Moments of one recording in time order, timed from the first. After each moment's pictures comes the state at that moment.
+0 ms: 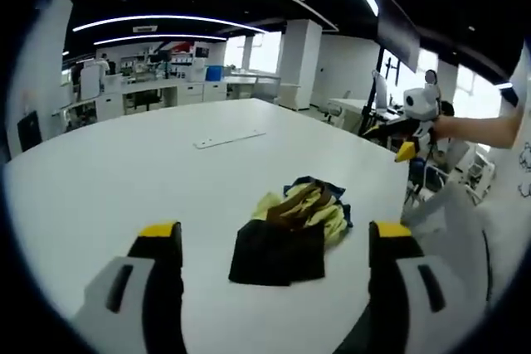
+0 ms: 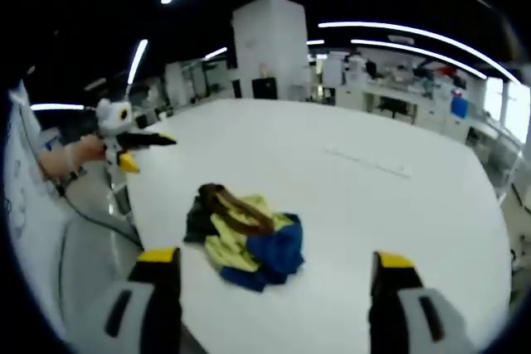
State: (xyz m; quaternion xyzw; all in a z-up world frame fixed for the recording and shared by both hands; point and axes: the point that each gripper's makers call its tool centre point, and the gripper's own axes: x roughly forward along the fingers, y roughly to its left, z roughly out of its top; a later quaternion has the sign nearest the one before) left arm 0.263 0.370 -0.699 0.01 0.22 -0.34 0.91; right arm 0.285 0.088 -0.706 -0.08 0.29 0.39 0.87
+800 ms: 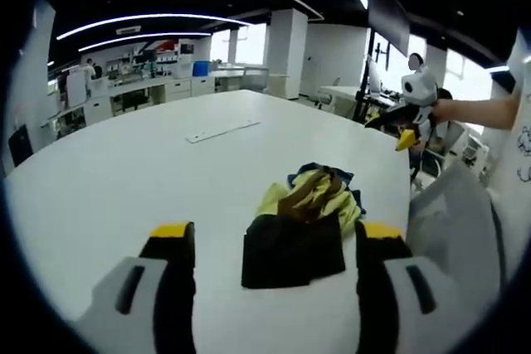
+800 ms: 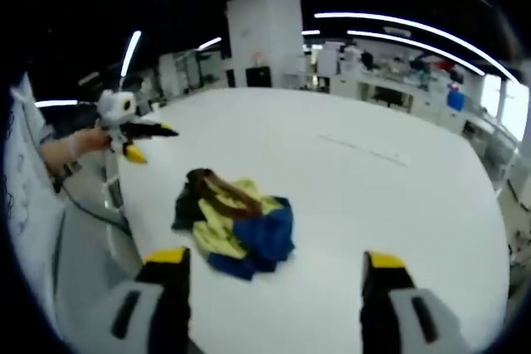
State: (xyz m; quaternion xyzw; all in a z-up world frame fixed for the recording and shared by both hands) left arm 0.284 0.366 -0.717 0.04 0.23 -0.37 0.90; right arm 0.289 0.078 -0.725 -0.09 0.31 0.38 0.87
